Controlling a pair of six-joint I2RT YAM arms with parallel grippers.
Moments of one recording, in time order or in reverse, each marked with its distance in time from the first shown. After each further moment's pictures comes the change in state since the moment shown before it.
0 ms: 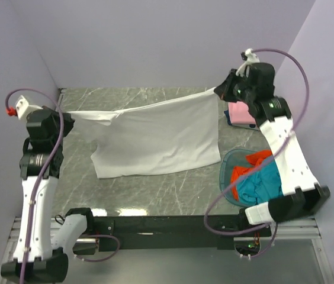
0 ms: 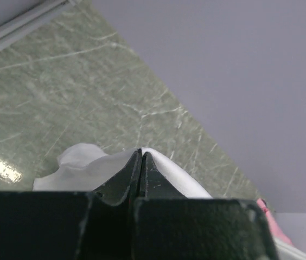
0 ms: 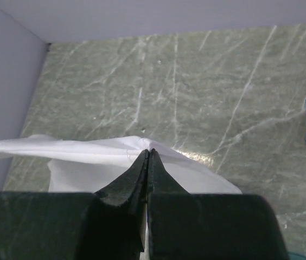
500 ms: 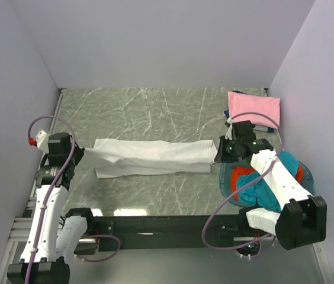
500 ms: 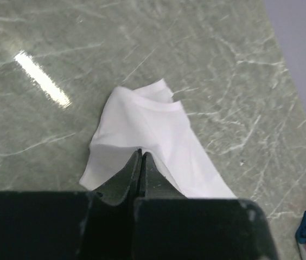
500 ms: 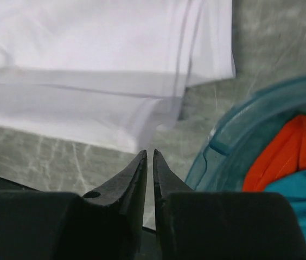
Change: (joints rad) left arm 0.000 -0.151 -0.364 -0.080 -0.046 -0.113; right arm 0.005 -0.298 -0.792 -0.057 -0.024 -0.062
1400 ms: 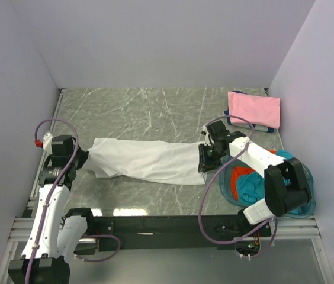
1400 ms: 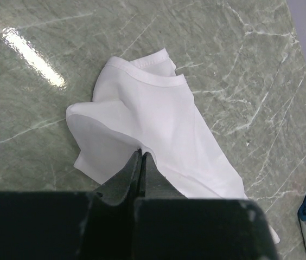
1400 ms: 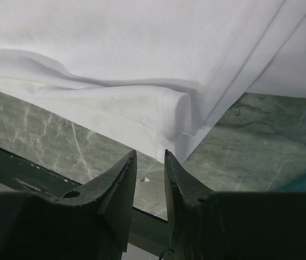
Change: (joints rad) left arm 0.001 0.008 -0.078 0.019 0.091 -0.002; right arm 0.184 0.325 0.036 -0.010 -0.065 0.011
